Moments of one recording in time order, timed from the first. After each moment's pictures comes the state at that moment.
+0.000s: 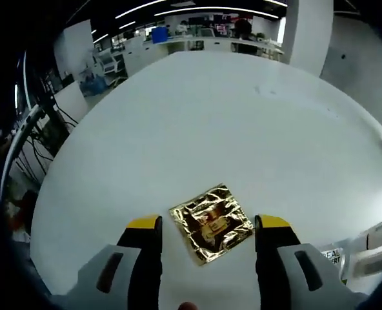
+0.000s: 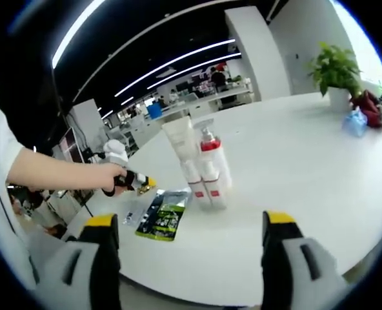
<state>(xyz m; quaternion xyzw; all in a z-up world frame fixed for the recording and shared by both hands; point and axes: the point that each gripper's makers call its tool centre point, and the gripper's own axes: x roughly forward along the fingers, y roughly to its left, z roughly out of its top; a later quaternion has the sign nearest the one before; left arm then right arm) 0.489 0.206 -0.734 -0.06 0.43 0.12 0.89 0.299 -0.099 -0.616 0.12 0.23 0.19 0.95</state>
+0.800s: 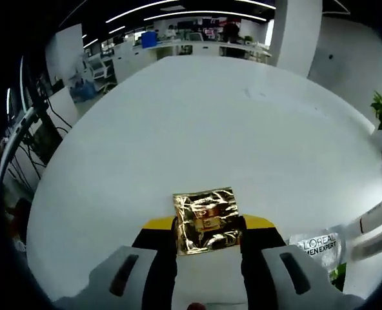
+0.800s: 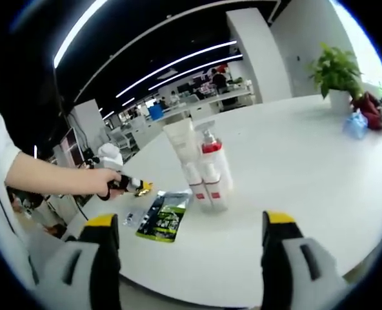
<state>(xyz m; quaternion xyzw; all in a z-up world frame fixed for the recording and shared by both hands) 0.483 0.201 -0.728 -0.08 0.41 0.06 0.91 0.299 -0.098 -0.614 0.12 0.22 0.19 0.95</state>
